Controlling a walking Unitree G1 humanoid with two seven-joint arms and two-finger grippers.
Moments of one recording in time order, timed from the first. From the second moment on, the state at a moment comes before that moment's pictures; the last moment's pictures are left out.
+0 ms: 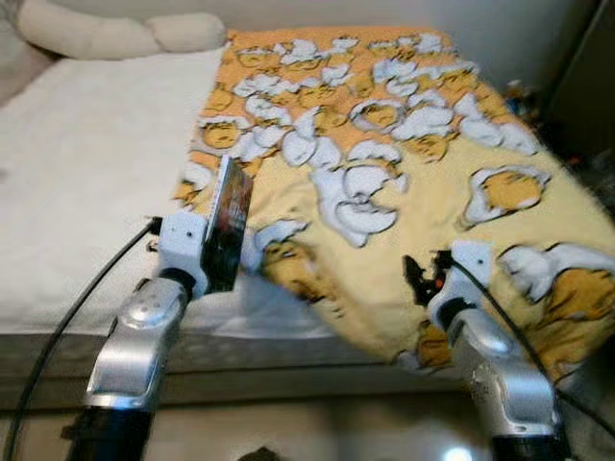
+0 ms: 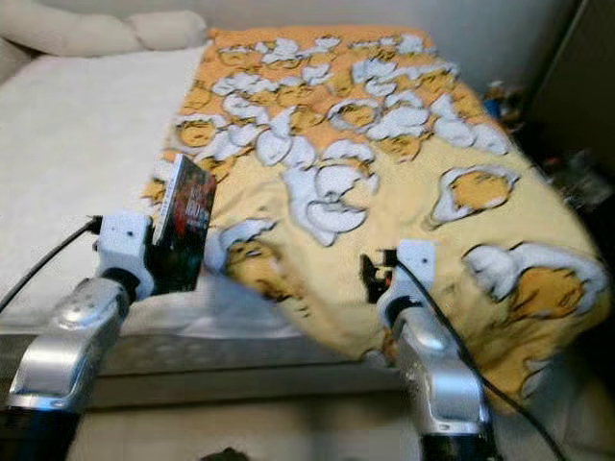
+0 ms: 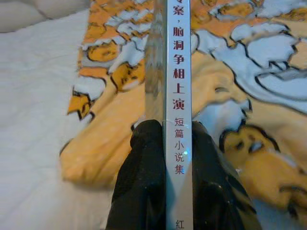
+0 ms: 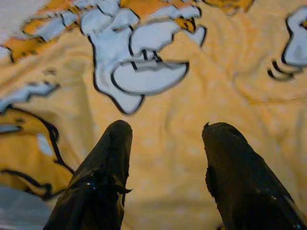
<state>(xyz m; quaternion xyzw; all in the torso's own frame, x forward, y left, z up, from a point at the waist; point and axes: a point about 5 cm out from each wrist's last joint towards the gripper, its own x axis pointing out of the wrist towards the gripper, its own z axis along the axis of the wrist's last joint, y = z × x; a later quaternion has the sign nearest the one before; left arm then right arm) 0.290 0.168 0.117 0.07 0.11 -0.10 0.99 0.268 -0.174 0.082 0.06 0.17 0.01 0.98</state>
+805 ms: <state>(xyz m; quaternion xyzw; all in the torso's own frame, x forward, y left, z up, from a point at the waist) 0.290 0.178 0.119 0.09 0.11 -0.09 0.99 0.272 -0.160 0.084 0.07 0.16 0.03 0.98</state>
